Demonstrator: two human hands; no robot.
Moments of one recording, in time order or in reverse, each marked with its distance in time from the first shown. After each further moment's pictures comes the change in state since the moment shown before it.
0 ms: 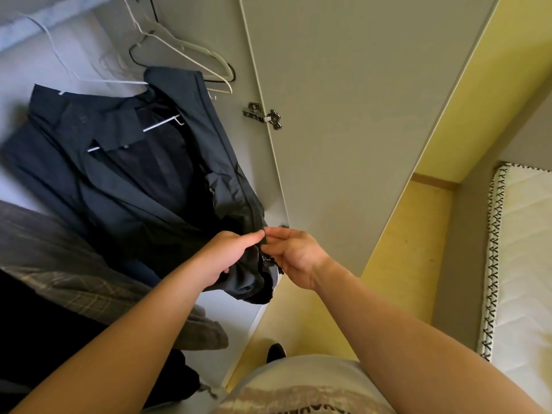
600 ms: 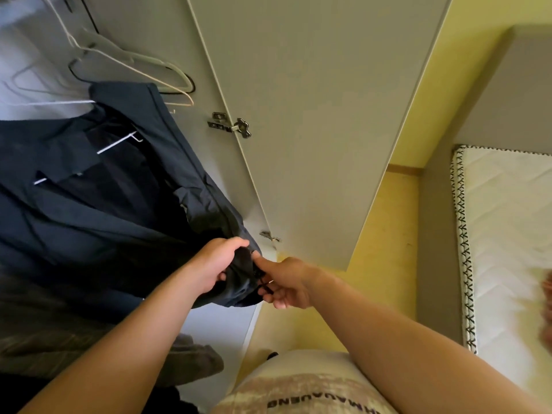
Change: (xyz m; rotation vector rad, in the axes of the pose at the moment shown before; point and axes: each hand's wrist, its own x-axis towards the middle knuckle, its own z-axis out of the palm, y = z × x) left_hand 0.057 0.008 0.006 -0.157 -0.124 -0.046; right_hand 0.004 0.003 -0.004 -0.381 0.201 0.415
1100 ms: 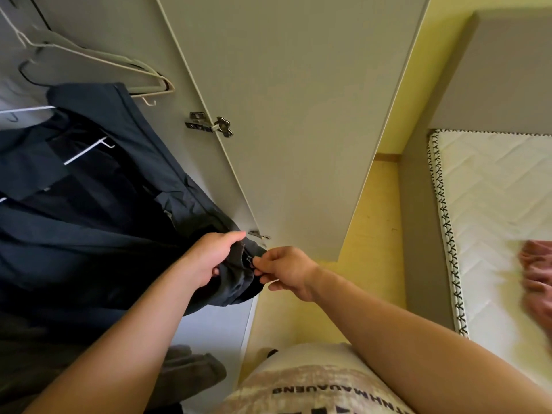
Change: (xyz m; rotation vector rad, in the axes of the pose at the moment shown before) left_hand 0.029 0.018 -0.007 0.059 -0.066 -0.001; right_hand 0.014 -0.001 -0.006 0.090 0.123 -0.299
